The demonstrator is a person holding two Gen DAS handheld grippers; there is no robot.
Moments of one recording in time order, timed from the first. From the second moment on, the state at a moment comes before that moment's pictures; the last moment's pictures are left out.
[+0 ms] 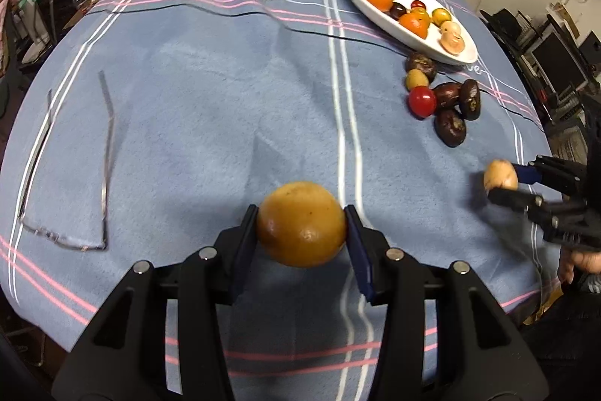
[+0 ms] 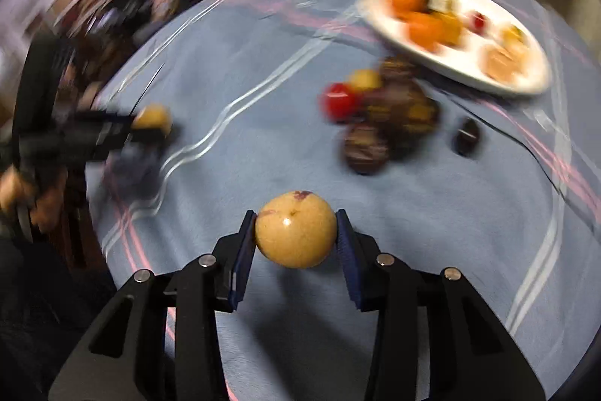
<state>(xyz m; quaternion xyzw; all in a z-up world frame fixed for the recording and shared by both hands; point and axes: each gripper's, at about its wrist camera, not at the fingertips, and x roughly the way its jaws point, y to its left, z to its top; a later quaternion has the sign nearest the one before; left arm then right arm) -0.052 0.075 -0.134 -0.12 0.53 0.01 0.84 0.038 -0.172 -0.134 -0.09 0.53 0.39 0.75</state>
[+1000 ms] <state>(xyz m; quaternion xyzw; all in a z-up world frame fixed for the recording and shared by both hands) 0.110 -0.026 -0.106 -0.03 0.51 -0.14 0.85 0.119 -0.260 -0.102 0.01 0.50 0.28 0.82</state>
